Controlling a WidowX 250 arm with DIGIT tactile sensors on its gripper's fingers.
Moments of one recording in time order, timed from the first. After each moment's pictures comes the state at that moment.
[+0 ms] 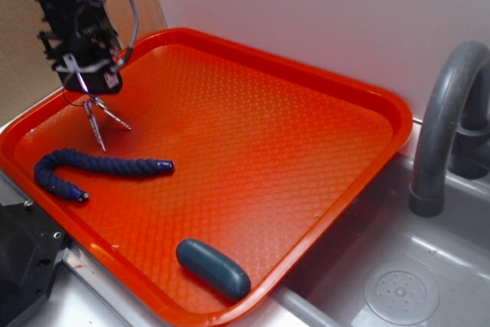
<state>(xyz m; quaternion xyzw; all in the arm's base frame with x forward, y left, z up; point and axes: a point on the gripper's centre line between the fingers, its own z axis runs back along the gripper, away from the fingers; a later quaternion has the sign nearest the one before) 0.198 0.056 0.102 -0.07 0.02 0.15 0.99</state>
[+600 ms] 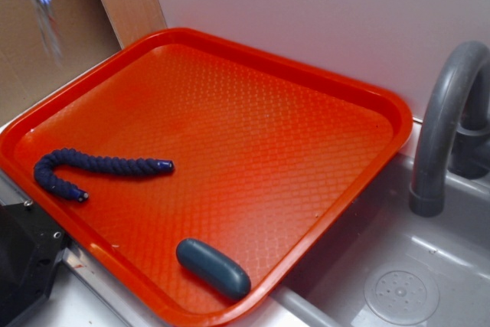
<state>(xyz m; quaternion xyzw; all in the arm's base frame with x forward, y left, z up) 0.183 0.003 0.255 -0.12 -0.08 0.05 0.99</state>
